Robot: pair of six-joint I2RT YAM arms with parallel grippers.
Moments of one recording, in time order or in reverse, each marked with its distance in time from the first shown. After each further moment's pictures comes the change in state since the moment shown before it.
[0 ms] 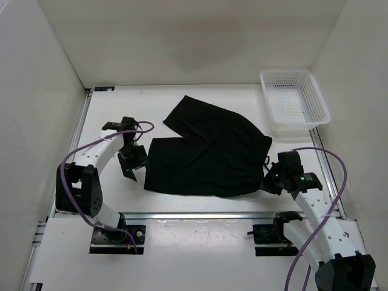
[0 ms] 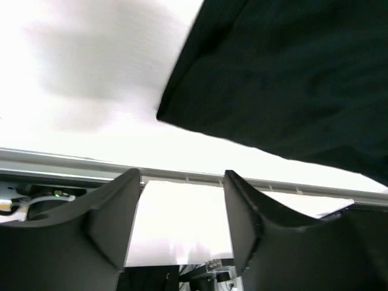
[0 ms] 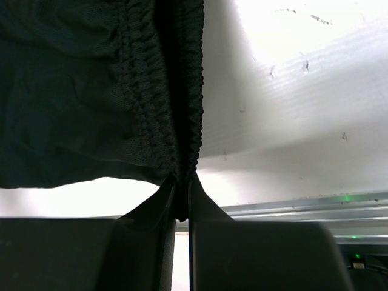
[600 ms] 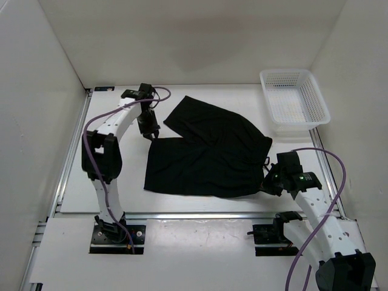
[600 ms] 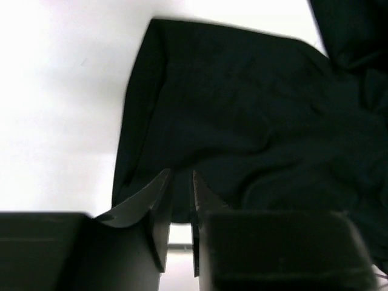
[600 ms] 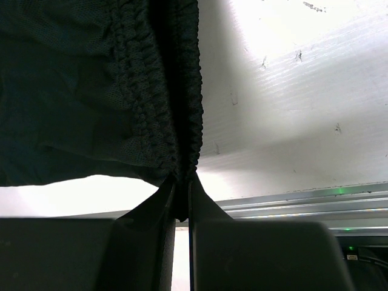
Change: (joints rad) left arm -0.058 0.428 0.622 0.008 -0.102 0.046; right arm 0.010 0.008 0.000 -0.026 0.008 -0.005
